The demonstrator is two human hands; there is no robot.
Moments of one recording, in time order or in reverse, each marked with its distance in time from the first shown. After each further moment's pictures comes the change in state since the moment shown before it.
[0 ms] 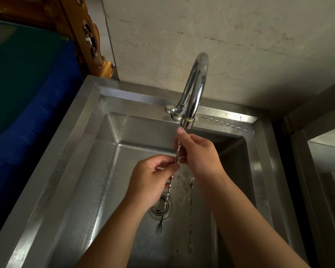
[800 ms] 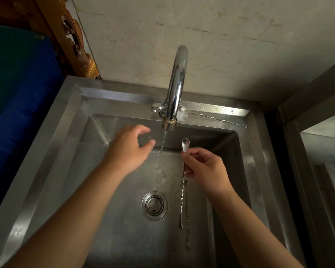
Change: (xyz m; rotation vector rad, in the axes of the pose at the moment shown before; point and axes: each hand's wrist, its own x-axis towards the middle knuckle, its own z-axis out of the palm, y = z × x) left_hand 0.074 0.033 -0.024 0.789 0.095 0.284; right_hand 0.003 0.049 -0.054 -0.037 0.056 -0.037
